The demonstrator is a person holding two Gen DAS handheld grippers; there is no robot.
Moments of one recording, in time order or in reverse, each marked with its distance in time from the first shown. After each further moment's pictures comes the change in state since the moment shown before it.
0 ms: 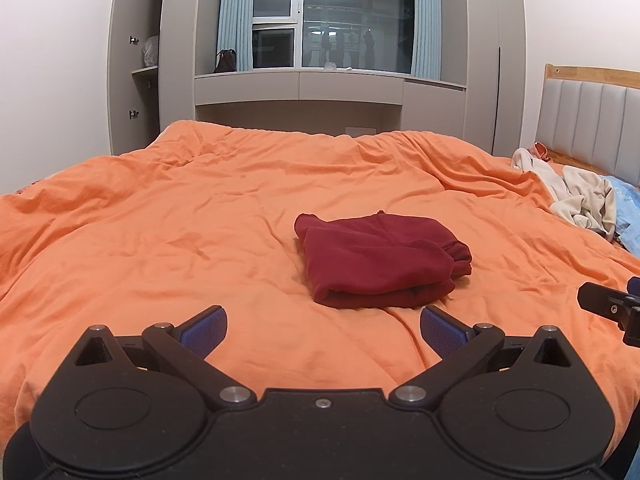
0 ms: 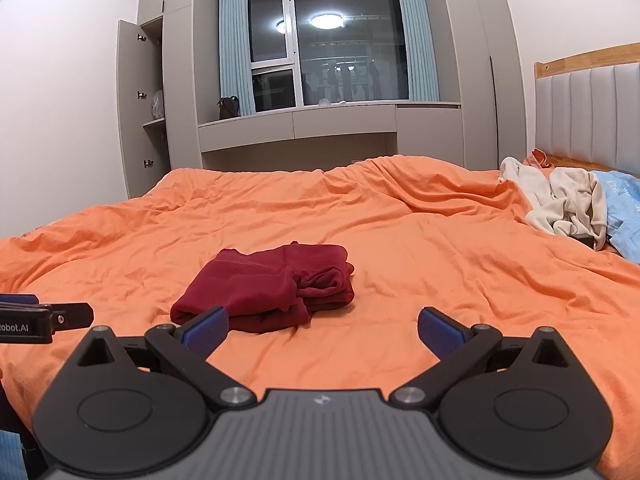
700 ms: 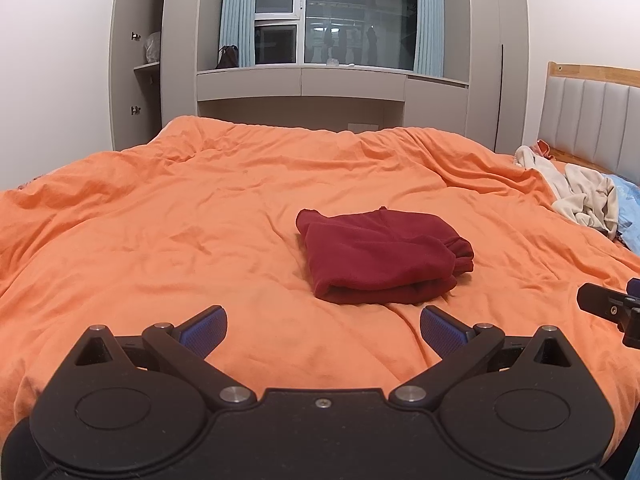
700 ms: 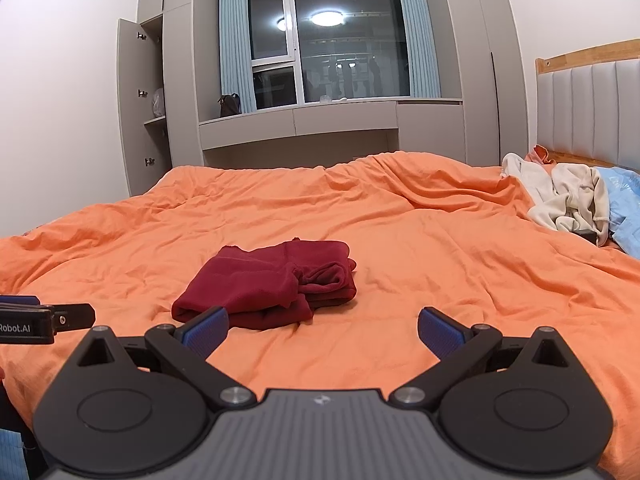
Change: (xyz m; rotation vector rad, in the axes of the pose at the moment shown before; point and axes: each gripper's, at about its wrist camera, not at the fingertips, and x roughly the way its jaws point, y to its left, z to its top) left arm 0.001 0.004 -0.005 -0.007 0.013 0.009; right arm 0.003 -0.001 -0.001 0.002 0.009 0.007
